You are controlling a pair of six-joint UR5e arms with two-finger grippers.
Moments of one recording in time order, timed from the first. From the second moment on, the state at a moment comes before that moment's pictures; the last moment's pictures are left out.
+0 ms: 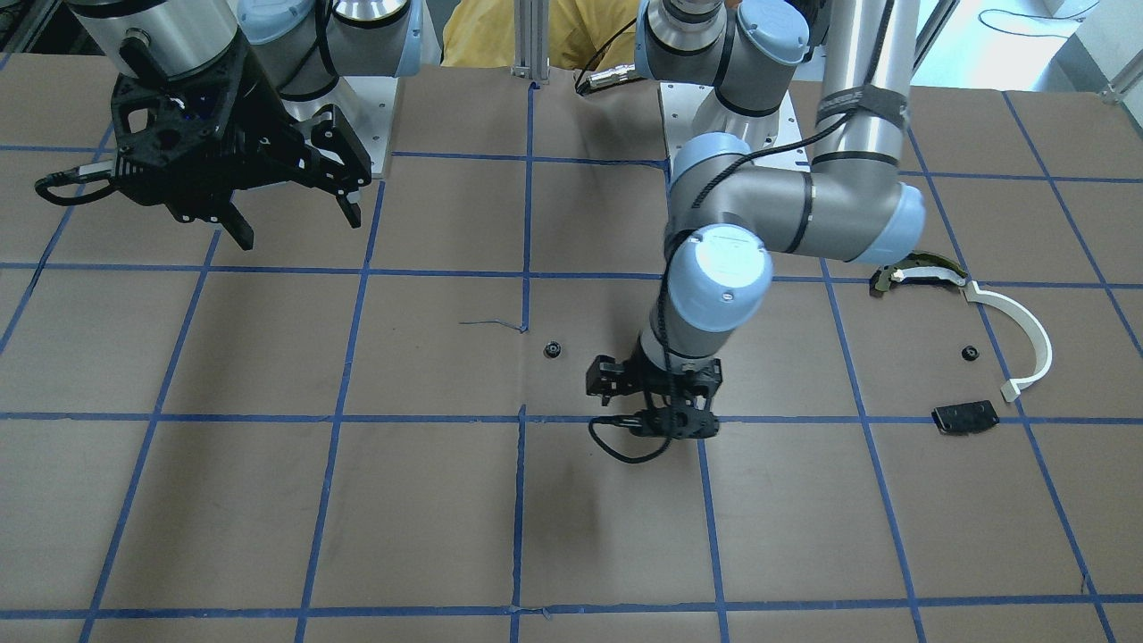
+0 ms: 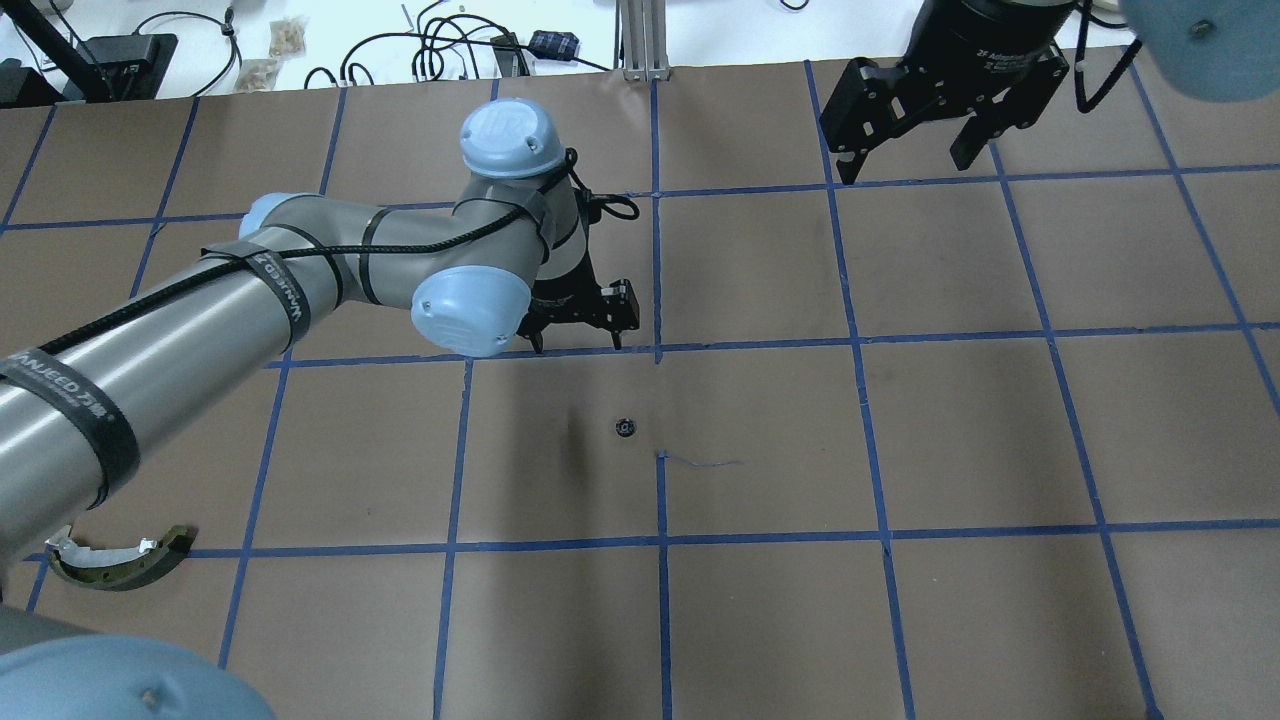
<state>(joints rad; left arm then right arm) -1.84 -2.00 -1.74 -1.07 1.51 -0.26 1.61 -1.52 1.44 -1.52 -1.55 -0.08</state>
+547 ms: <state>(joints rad) -1.91 -2.05 -1.78 -1.08 1.52 -0.31 1.62 -1.53 1.57 -1.63 -1.64 -0.04</state>
